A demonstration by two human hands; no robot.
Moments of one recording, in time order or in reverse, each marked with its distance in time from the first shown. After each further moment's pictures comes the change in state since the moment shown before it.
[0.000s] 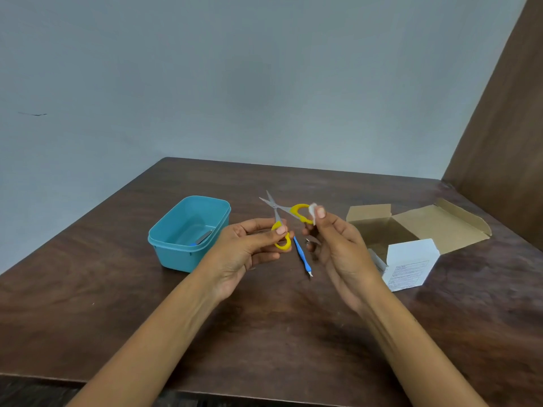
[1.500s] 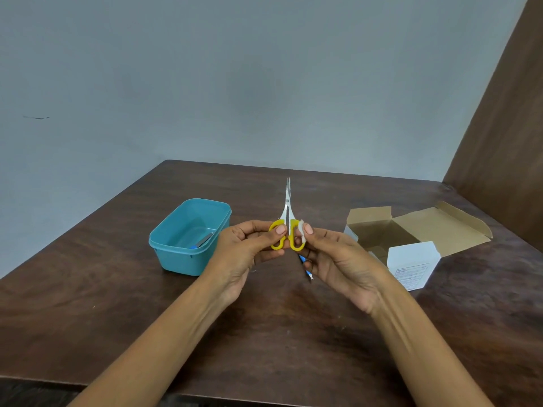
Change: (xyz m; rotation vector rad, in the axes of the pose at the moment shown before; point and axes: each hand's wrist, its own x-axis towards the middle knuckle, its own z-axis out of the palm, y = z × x) left_hand 0.003 -0.006 0.005 -0.068 0.095 0.106; right_hand 0.004 -0.006 -0.011 0.077 -0.237 0.315
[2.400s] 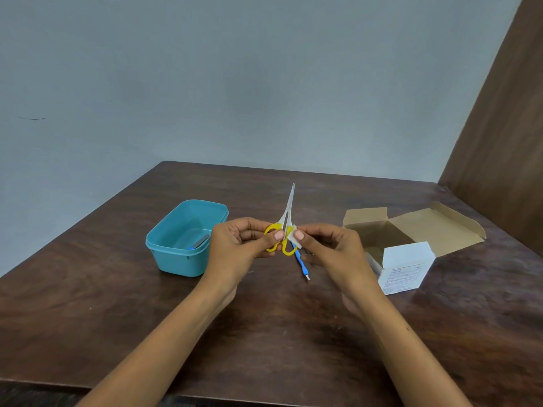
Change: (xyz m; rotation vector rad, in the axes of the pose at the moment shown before) left_hand 0.002 -0.007 -0.003 0.279 0.078 0.260; right_hand -0.001 0.008 0.003 -0.371 0.329 -0.334
